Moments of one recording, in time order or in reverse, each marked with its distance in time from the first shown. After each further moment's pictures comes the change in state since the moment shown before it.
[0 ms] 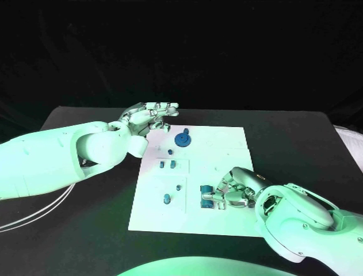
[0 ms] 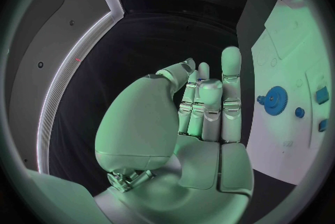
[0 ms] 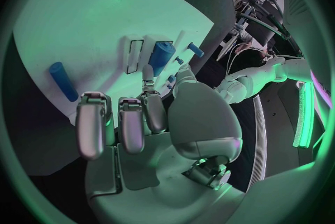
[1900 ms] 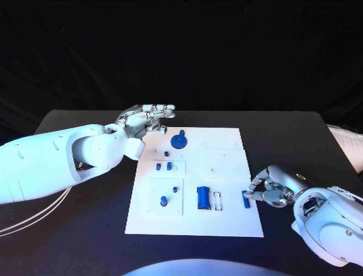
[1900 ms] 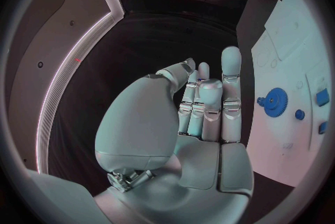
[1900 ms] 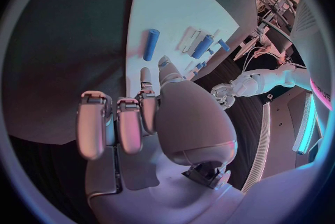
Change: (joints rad) left arm 0.000 -0.002 0.000 0.000 0.000 0.003 -0.001; left_hand 0.000 0.000 0.000 0.000 0.000 0.000 0.000 0.000 0.000 0.000 0.000 0.004 0.001 -0.004 -0.004 0.000 -0.003 0.000 0.000 0.000 0.000 -0.002; right arm -0.003 -0.231 0.007 0.026 -0.078 -0.026 0.044; right_hand 0.222 0.085 0.089 -0.113 0.073 -0.037 0.023 -0.089 -0.018 -0.006 0.013 -0.010 0.159 -0.003 0.011 0.004 0.000 0.000 0.000 0.000 0.000 -0.001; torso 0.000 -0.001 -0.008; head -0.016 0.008
